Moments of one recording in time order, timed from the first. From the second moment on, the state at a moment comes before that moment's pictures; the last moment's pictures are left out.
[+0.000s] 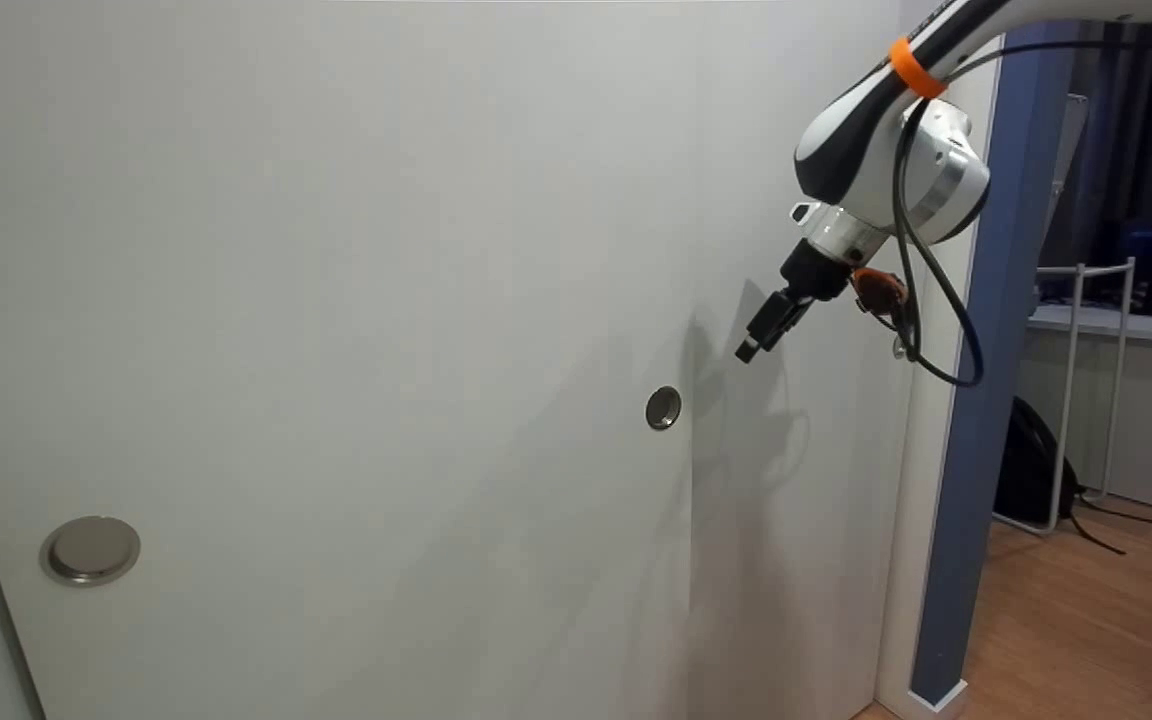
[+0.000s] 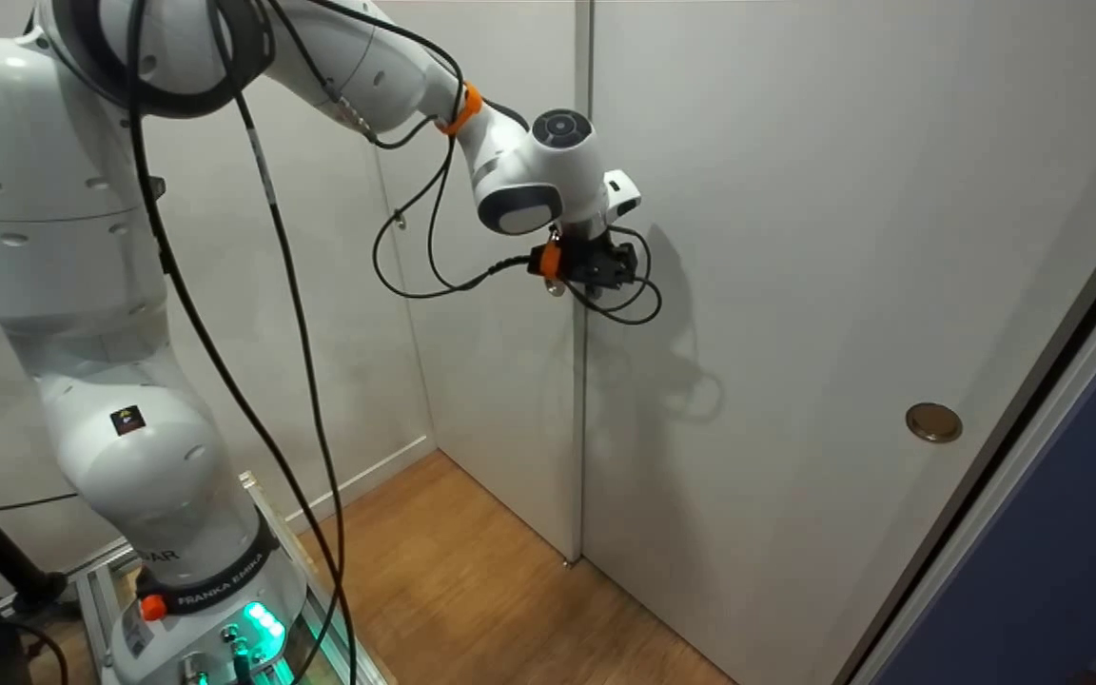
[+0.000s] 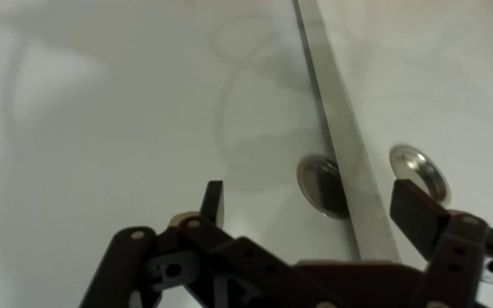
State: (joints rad) arm 0.02 0.15 -0.08 -2.14 0.67 2.75 -0.99
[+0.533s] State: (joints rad) arm 0.30 0.05 -0.49 -2.23 0.03 2.44 -0.43
